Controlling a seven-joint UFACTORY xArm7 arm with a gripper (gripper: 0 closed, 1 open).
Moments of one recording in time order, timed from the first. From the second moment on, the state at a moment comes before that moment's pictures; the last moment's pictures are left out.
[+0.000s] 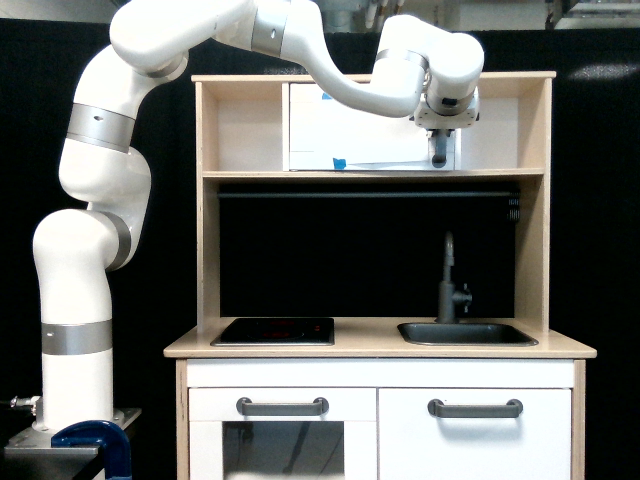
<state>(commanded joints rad) -0.11 0.25 0.20 1.57 1.39 1.36 -1.75</state>
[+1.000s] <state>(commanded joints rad) -0.17 0.22 0.19 1.54 1.39 1.42 -1.76</state>
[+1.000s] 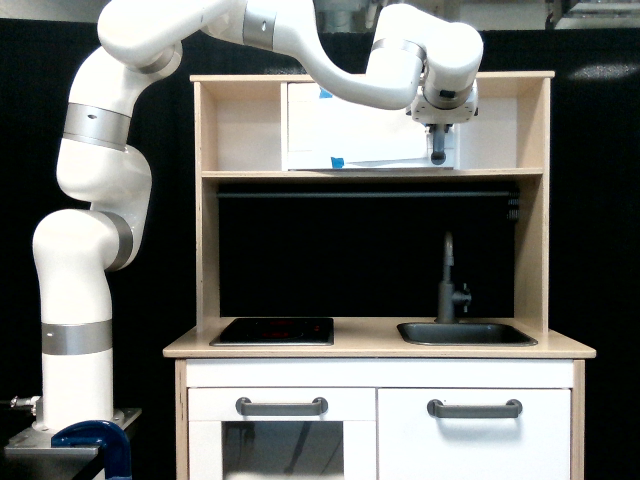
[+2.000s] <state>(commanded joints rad) -0.20 0.20 0.18 1.53 1.38 1.46 -1.76</state>
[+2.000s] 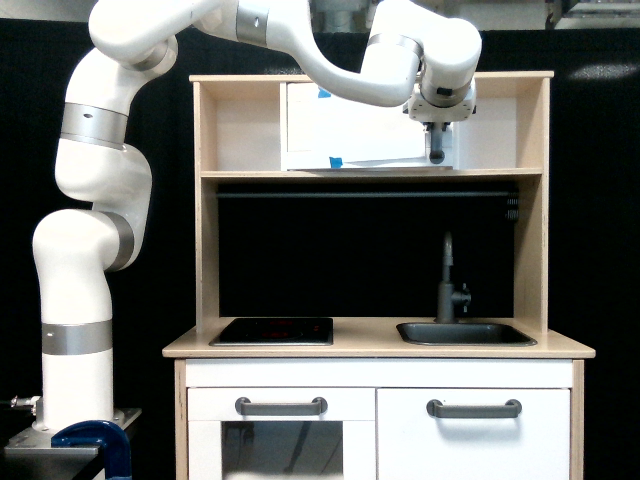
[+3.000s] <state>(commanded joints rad) -0.24 0.14 0.16 1.46 1.38 1.52 -1.78</state>
